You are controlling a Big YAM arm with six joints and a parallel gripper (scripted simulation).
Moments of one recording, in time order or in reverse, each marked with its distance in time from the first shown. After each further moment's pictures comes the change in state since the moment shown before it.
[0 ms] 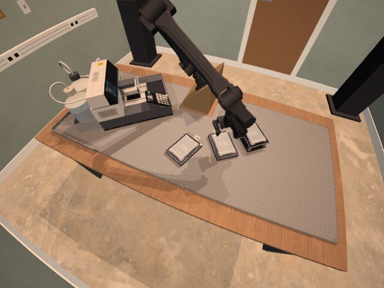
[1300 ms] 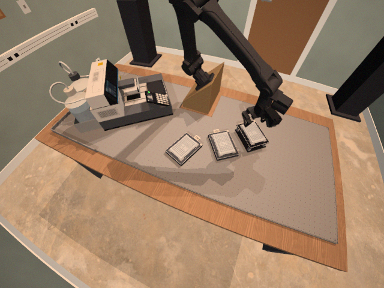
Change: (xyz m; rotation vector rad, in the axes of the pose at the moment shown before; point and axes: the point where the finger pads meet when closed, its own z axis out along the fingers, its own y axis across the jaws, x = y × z) arm 0.010 0.147 -0.021 -0.009 0.008 -0.073
